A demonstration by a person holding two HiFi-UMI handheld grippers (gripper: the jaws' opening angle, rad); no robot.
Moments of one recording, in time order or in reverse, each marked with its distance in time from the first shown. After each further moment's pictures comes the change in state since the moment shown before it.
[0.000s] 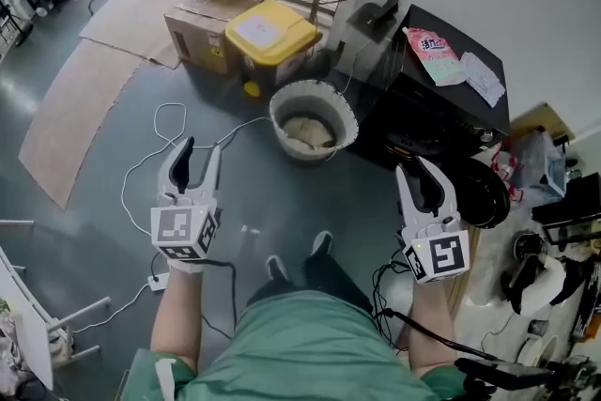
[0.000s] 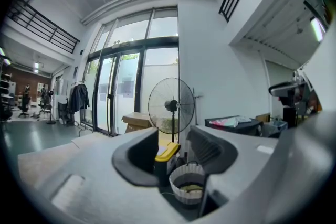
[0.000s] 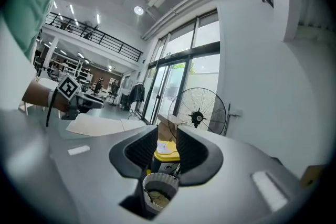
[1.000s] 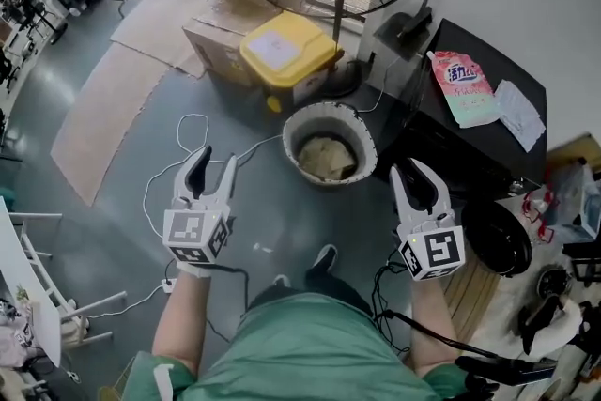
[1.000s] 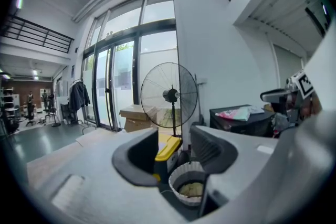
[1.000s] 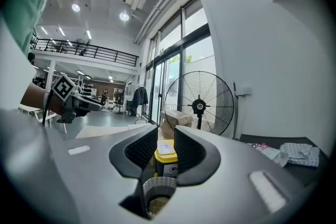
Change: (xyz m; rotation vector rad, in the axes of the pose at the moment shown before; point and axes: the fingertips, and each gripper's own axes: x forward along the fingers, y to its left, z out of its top) left arm 0.189 -0.061 0.000 0.036 0.141 0.054; right arm 0.149 -0.162 -0.092 0.180 0.000 0.117
